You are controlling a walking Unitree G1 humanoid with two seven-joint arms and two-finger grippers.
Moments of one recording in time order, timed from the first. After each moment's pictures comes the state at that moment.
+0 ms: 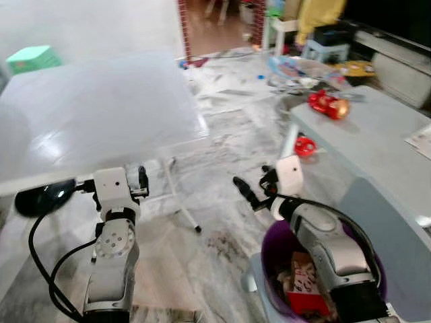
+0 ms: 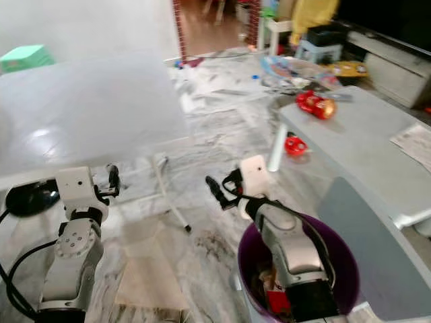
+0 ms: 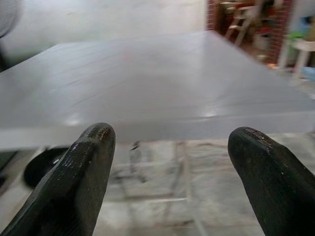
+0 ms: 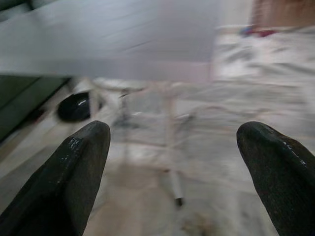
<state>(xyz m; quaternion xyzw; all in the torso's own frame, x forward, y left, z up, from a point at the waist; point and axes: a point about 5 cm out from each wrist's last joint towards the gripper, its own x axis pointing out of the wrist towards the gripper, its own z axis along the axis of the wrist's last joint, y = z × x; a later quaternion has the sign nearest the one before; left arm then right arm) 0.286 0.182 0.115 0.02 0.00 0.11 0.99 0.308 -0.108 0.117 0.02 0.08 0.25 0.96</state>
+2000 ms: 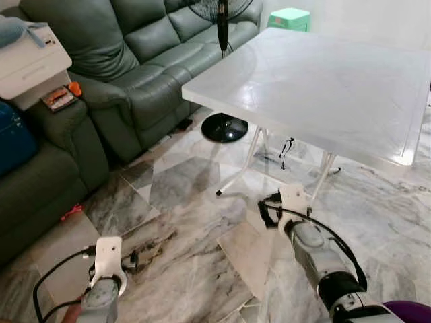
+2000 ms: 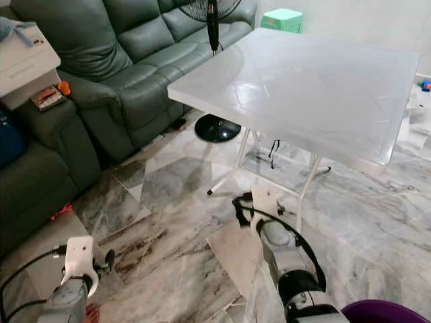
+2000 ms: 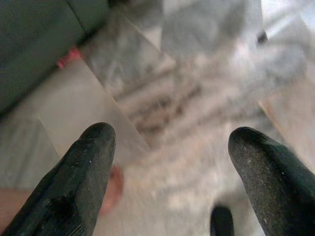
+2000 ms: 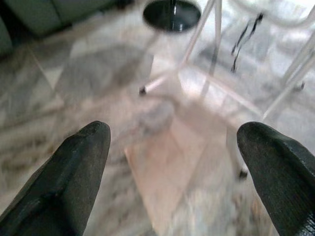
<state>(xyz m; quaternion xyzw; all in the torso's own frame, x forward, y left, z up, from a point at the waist) 0.213 0.230 -0.044 0.04 0.33 0.07 0.94 0.306 -0.144 0.010 -0.04 0.24 0.06 0.97</state>
